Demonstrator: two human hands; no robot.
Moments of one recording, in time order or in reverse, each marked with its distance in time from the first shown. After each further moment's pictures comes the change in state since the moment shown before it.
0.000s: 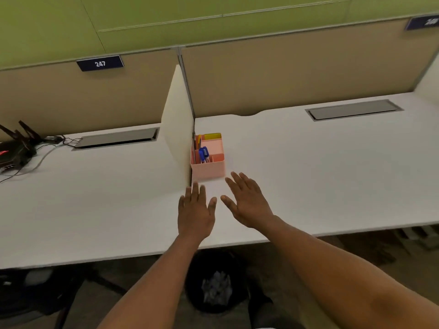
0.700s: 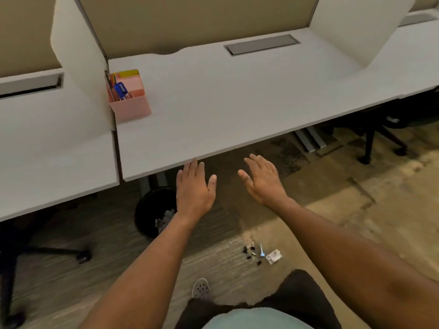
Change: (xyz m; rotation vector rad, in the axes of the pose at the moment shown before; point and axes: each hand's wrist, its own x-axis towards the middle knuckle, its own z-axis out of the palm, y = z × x) left_hand -0.209 0.130 0.040 -0.189 -0.095 0.297; right_hand -0.304 0.083 -0.048 0.014 0.029 0.438
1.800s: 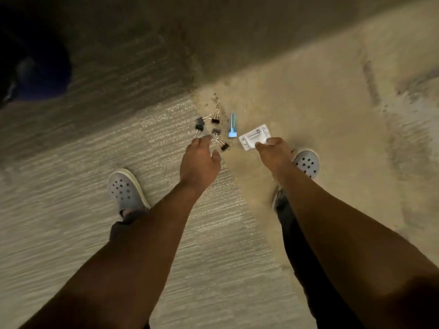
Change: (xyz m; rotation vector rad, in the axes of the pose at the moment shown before) left_hand -0.115 0.023 0.674 -0.139 -0.667 -0.374; right_hand -0.142 0.459 0.528 0.574 -0.549 1.184
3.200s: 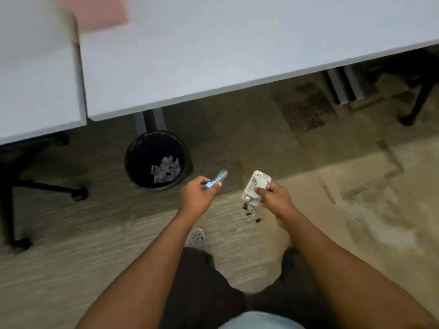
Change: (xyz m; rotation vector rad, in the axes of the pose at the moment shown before) left_hand -0.254 -0.033 -0.449 -0.562 0.282 -0.027; right_hand -0.491 -0.226 -0.034 0.256 -0.070 -0.357
